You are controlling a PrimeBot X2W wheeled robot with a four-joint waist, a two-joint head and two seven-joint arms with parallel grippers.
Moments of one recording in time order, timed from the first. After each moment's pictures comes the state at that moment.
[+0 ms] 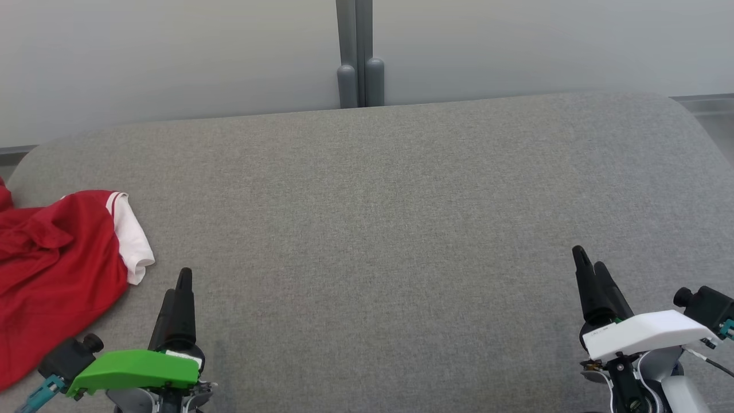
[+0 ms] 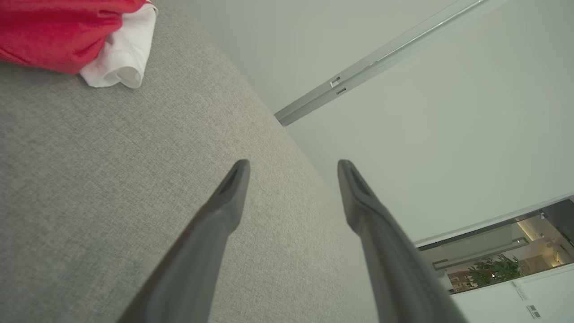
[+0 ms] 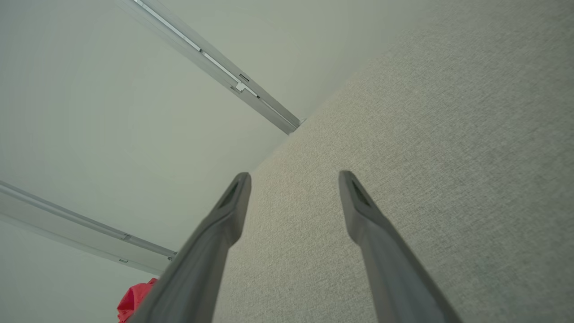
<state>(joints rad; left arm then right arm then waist) -0.06 0.07 -0.01 0.23 -1.11 -0.13 -0.04 -0.05 -0.08 0.00 0.15 0.92 0.13 -0.04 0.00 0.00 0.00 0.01</state>
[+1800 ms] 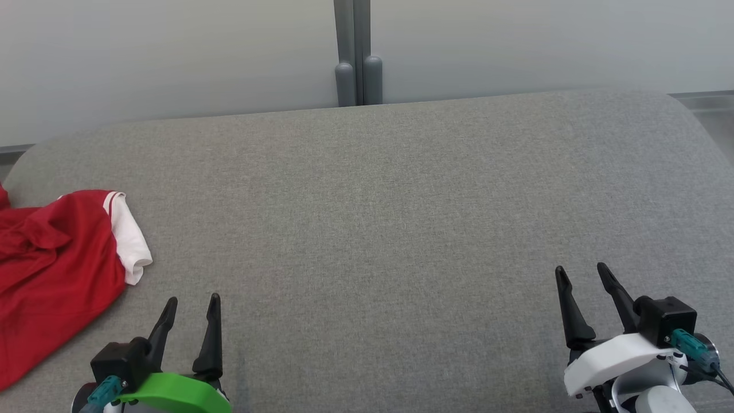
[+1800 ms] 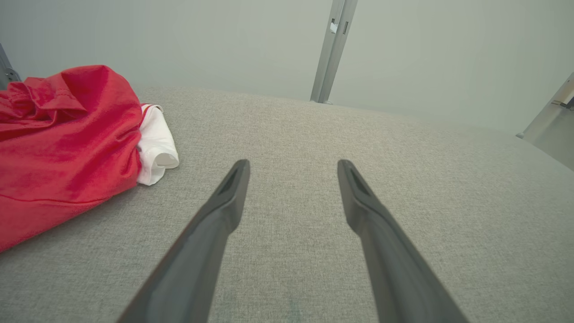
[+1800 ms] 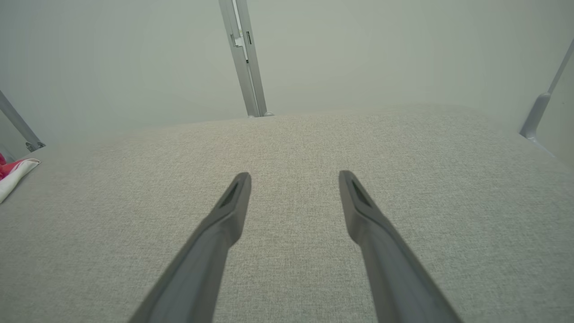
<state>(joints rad) -0.01 0.13 -0.09 0.26 -0.37 -0.13 -0.19 -0.02 -0.13 0.05 0.20 0.26 0.13 -0.19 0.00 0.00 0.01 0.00</state>
